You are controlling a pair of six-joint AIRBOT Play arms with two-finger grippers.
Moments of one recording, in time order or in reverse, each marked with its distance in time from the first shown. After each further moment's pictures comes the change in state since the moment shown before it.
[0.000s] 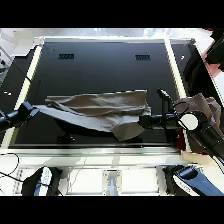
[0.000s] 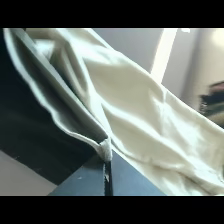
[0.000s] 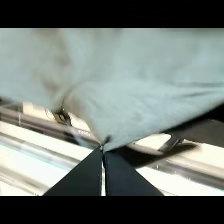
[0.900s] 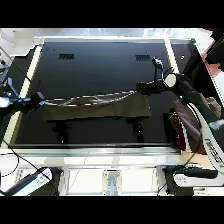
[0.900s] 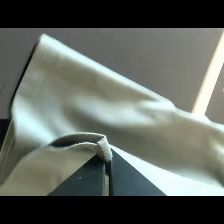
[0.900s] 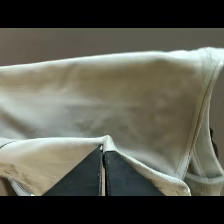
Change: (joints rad) left arm -0.262 -0.496 0.211 0.221 0.329 -0.092; right arm -0.157 -0.661 0.552 -0.129 -0.130 -0.167
